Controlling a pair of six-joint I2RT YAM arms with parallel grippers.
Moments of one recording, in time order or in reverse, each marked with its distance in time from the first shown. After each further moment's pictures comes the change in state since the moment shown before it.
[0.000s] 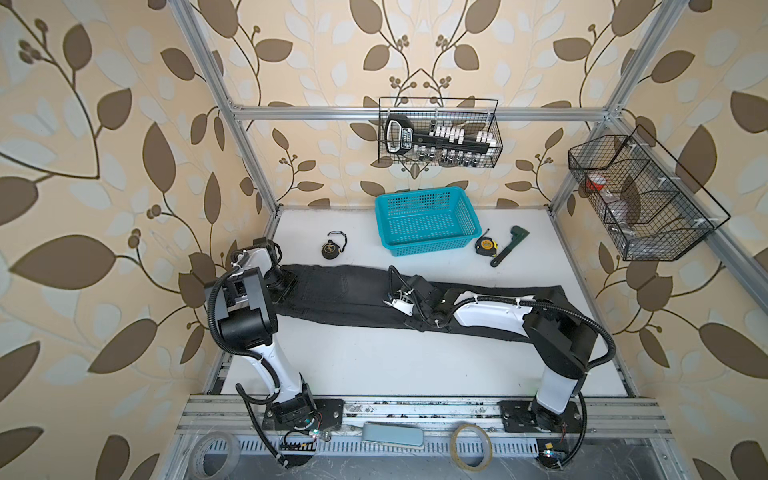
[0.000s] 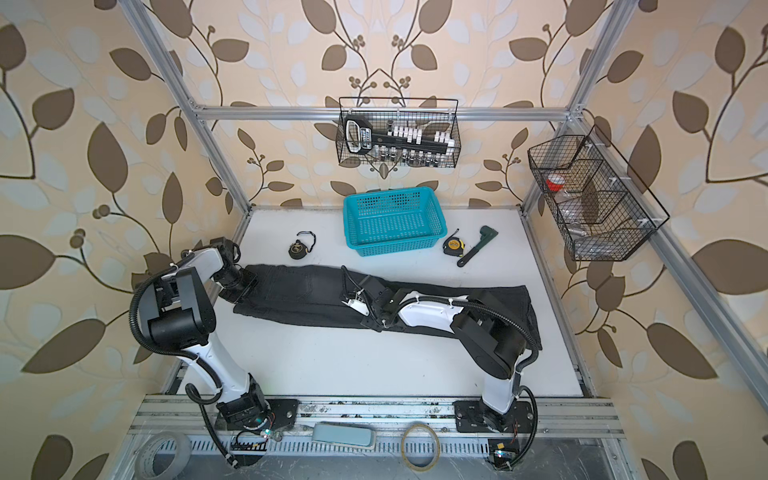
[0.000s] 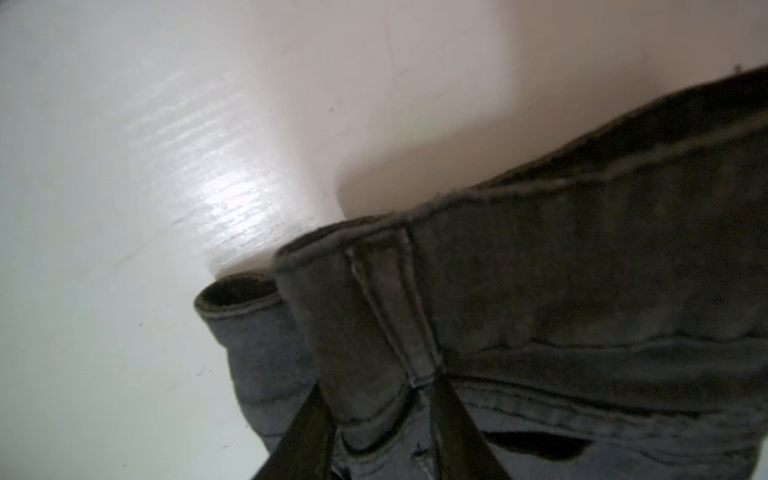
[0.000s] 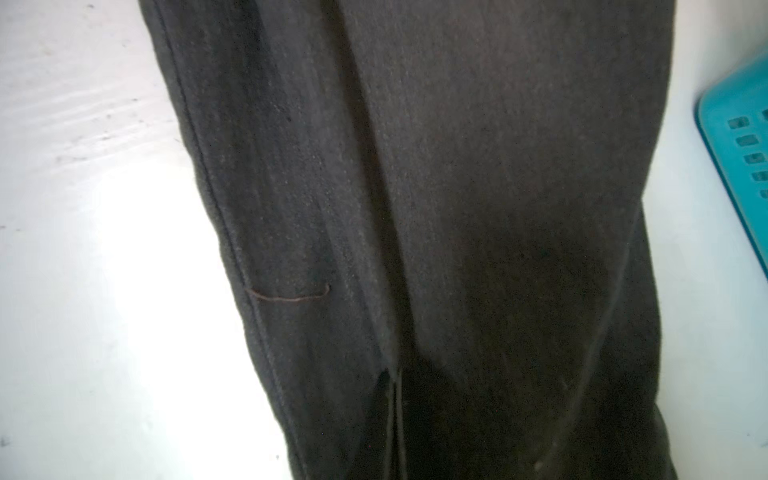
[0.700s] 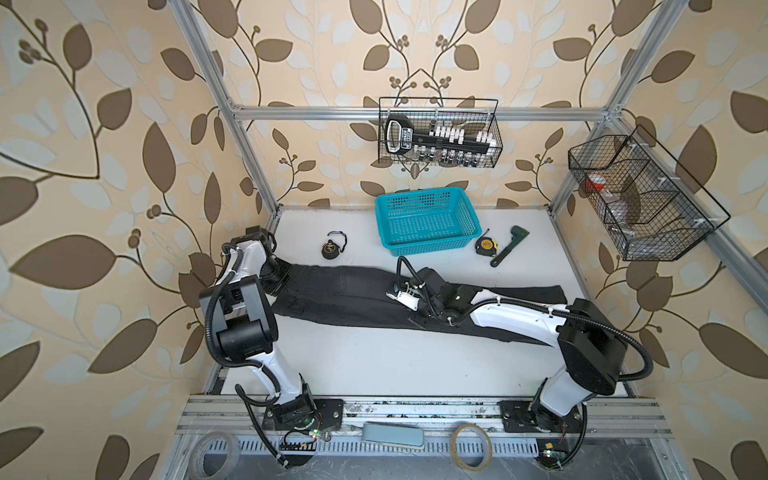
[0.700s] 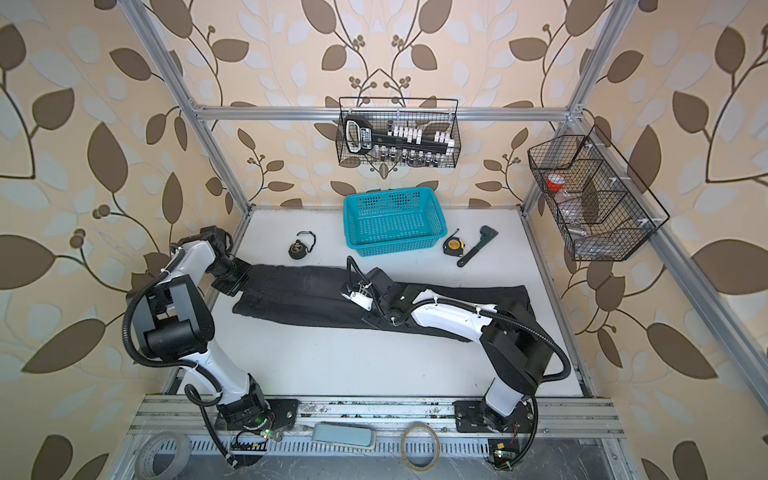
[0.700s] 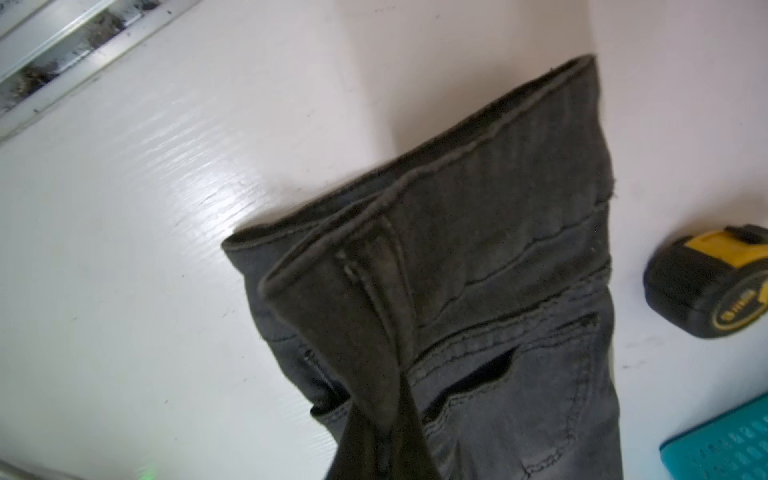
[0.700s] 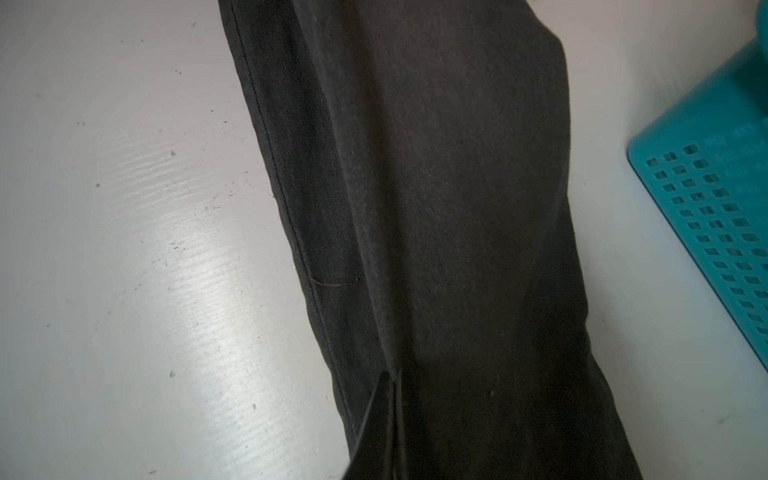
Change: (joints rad) left arm -0.001 -0.100 0.107 -0.155 0.027 0.058; right arm -0.019 -0.169 -0.011 -0.068 -0.097 0.039
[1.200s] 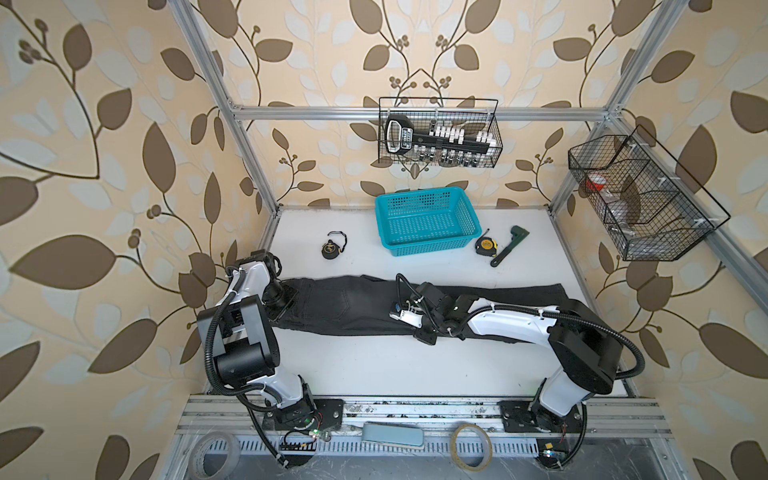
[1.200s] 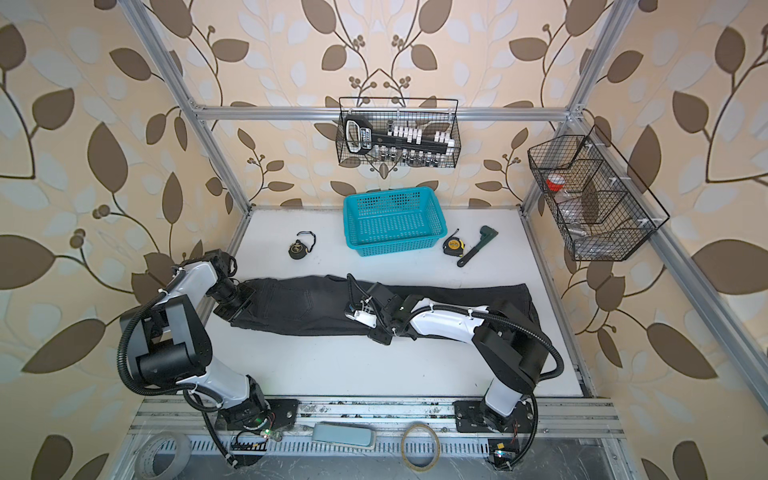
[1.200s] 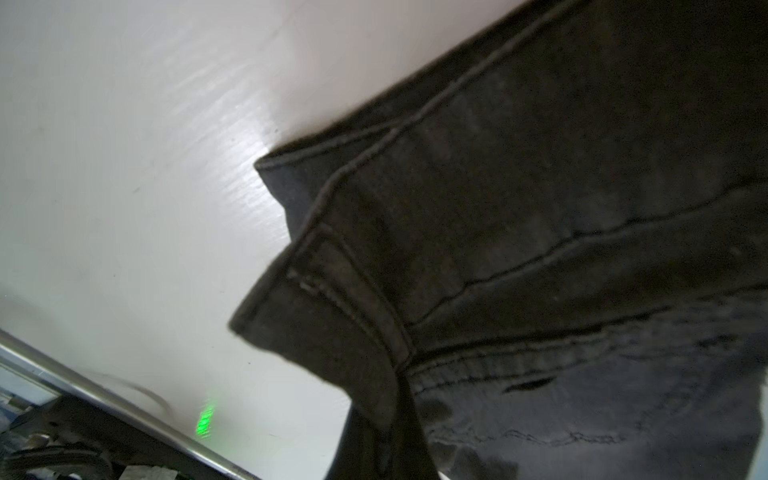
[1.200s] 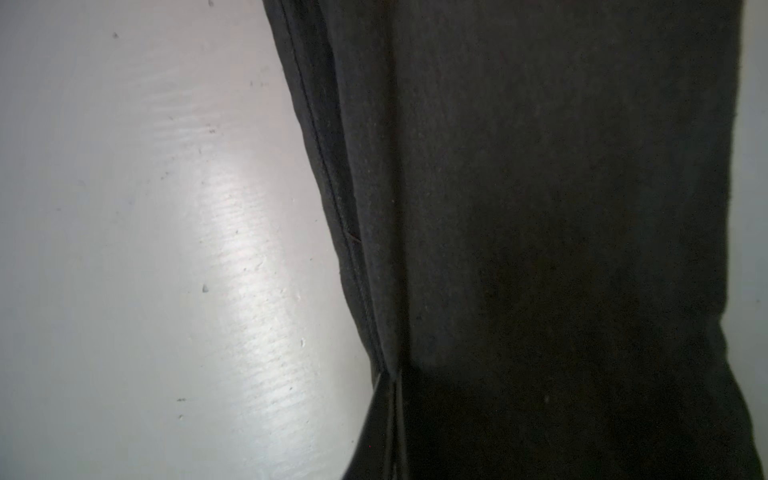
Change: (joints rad) left arm -0.002 -0.154 -0.304 -0.021 -0.009 0.010; right arm 0.033 0.046 -0.098 -0.026 -0.041 -0.053
